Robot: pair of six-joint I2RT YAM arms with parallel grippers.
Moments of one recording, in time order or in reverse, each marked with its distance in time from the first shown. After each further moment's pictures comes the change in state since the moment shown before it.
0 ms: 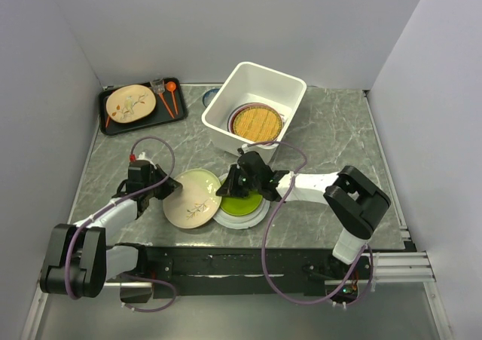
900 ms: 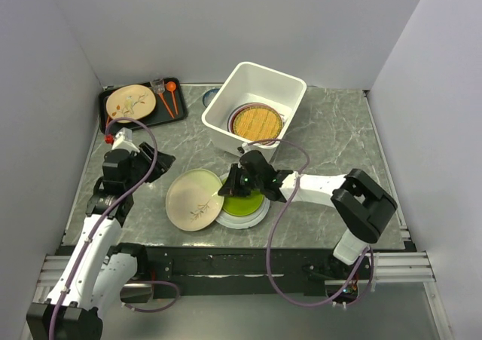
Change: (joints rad) left arm -0.008 -0.428 0.267 -0.381 -0.063 0.034; right arm -0.008 -0.051 -0.005 -0.033 -0.003 -0.061
